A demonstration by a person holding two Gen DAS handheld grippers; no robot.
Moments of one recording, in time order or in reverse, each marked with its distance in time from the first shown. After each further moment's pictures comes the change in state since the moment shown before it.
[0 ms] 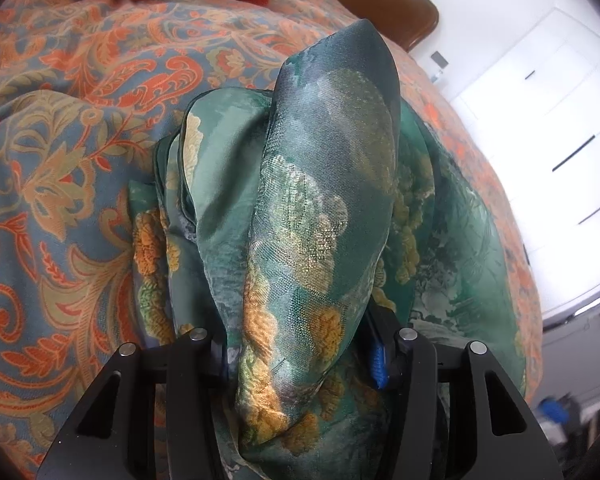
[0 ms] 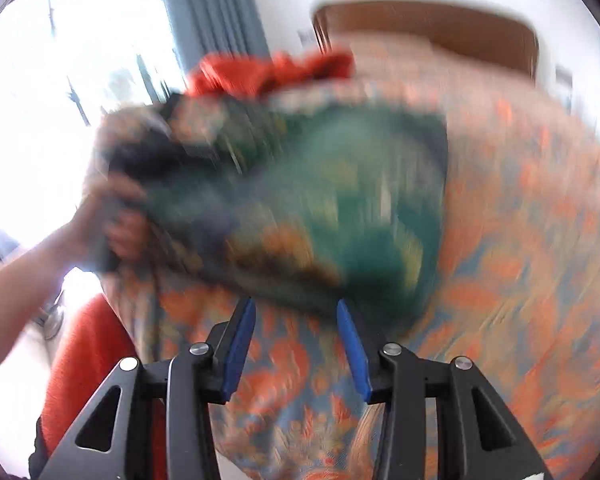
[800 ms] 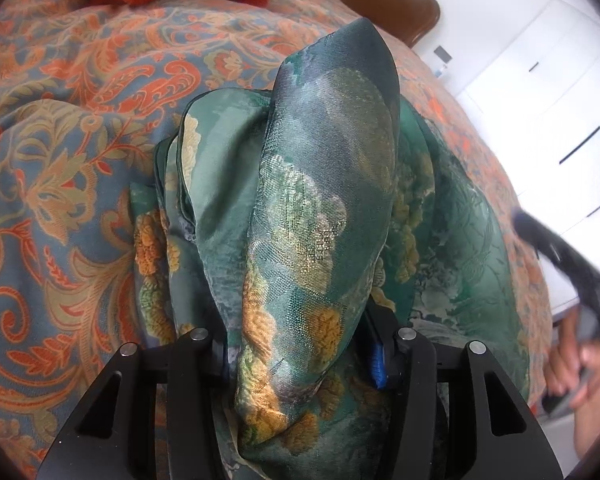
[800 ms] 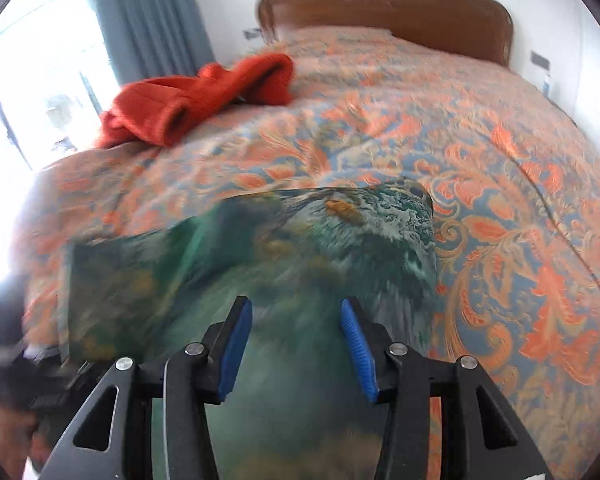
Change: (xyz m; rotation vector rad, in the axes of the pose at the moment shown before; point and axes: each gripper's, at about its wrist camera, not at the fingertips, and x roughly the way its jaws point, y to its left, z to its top) left arm 0.001 -0.012 0.002 0.024 0.007 0.035; right arm 0.136 -0.076 0.150 0.109 0.082 -0.105
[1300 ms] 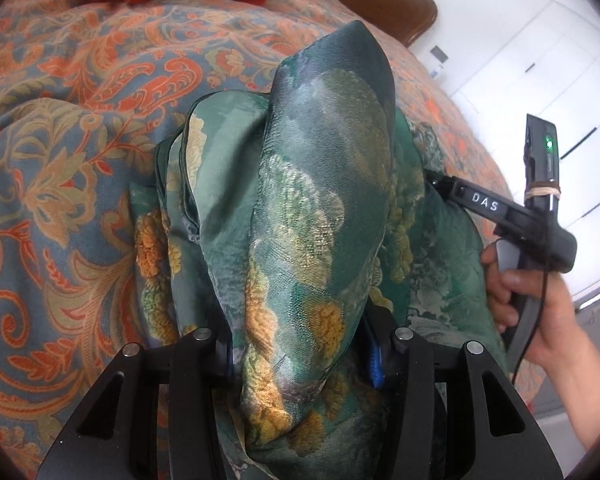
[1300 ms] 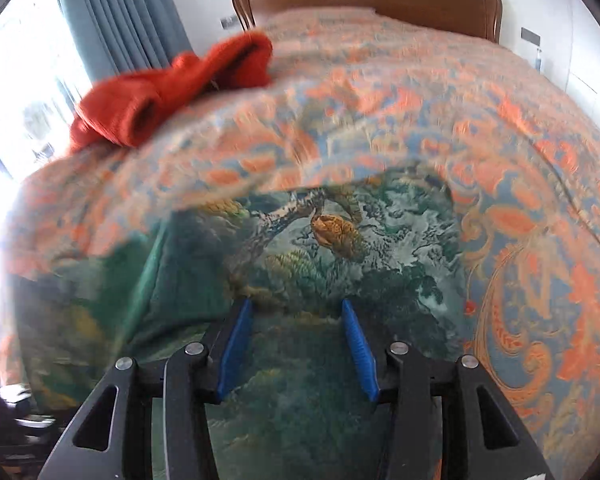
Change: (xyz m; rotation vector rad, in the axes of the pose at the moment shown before) left arm 0.001 0.009 0.001 0.001 0.004 -0.019; right arm 0.087 -0.016 0.022 0.094 0.085 -0.053
